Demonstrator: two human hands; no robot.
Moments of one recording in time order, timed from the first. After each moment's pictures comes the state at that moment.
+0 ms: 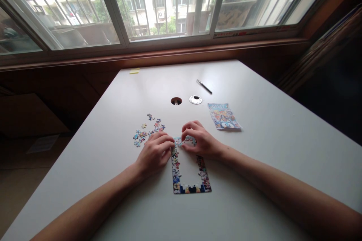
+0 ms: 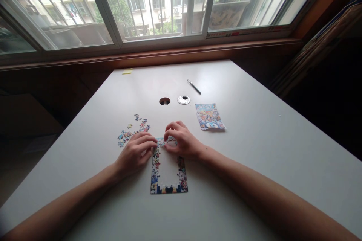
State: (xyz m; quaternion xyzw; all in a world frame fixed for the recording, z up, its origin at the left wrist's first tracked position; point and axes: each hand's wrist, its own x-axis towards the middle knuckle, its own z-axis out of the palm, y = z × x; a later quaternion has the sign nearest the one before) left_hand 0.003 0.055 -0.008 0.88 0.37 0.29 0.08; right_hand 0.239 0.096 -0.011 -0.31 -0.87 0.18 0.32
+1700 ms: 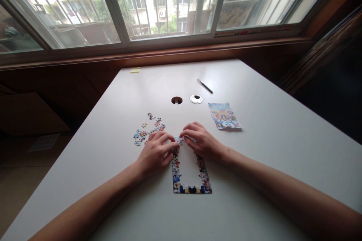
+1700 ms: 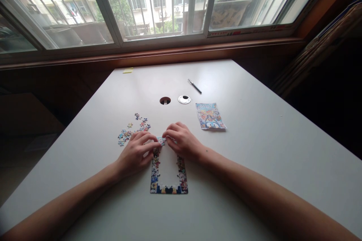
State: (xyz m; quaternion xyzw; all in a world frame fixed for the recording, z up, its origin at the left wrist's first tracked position) left_hand 0.005 0.053 -0.004 0.90 0.37 0.23 0.05; right_hand 0.237 0.091 -0.007 -0.32 -0.89 0.15 0.30
